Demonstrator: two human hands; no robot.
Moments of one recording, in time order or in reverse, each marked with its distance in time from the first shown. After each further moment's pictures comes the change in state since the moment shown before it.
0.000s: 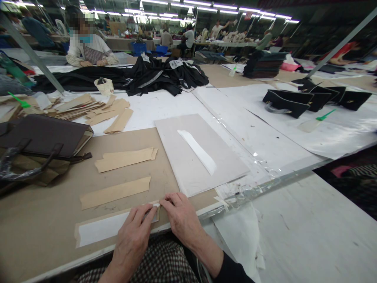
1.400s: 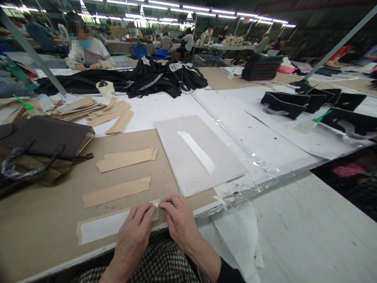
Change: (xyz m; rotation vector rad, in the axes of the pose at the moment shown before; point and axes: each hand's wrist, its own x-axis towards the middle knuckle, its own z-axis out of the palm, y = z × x) left_hand -0.001 0.000 0.001 0.011 0.016 -0.007; right_hand -0.008 -0.014 0.009 0.187 0.142 0.079
